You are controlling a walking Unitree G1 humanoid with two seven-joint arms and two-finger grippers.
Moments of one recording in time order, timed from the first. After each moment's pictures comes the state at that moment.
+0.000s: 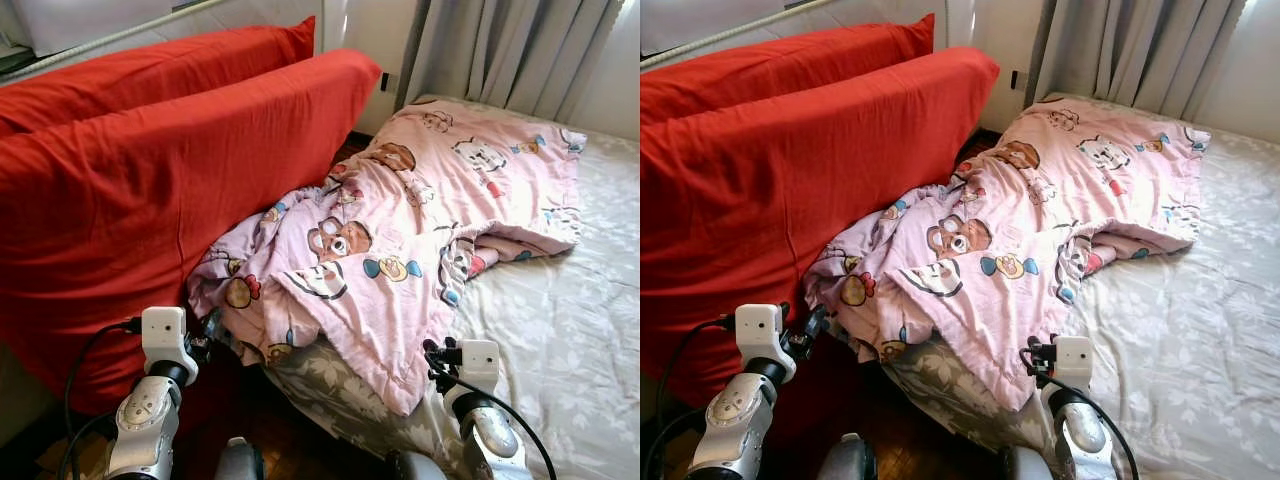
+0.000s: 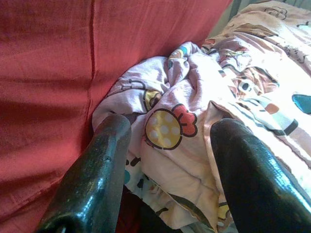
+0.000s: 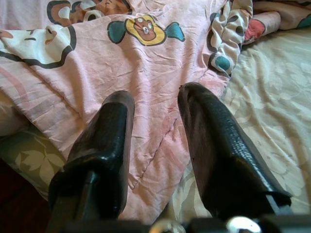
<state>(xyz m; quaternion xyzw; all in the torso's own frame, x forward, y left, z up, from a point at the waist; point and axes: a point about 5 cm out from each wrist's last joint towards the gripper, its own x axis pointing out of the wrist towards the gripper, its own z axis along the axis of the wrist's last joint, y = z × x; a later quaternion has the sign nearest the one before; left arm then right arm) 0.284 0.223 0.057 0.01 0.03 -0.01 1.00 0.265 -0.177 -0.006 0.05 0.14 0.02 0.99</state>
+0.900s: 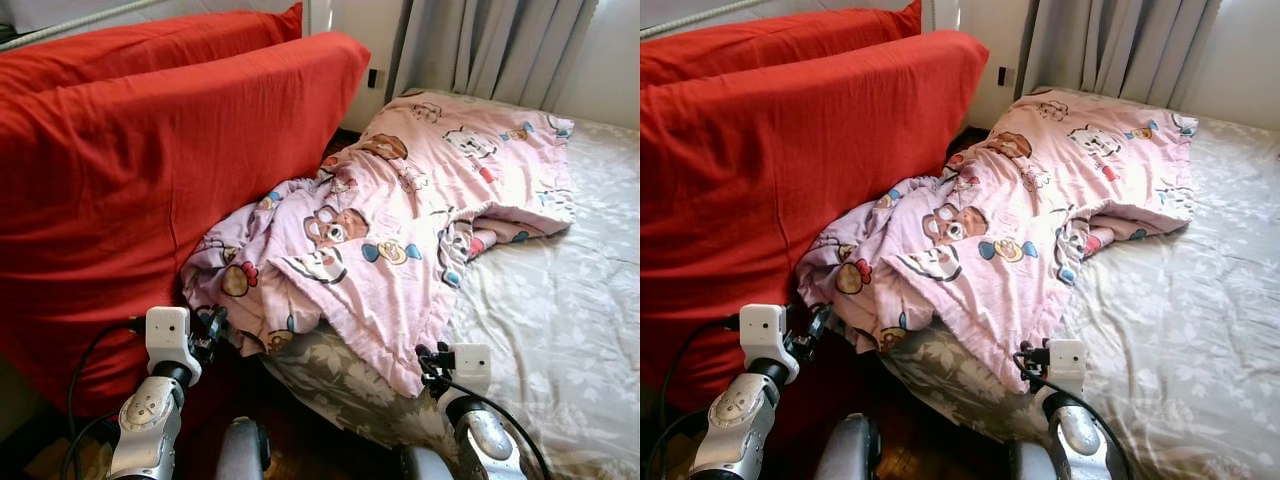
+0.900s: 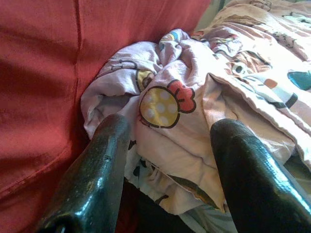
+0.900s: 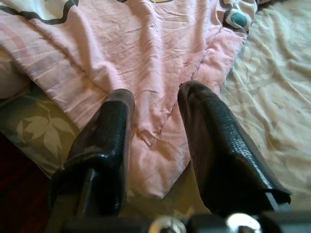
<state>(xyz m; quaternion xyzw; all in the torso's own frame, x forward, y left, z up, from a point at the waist) 0.283 0.220 0.058 0.01 0.03 -0.01 1.00 0.262 -0.169 -0.011 0.06 0.16 0.03 0.99</state>
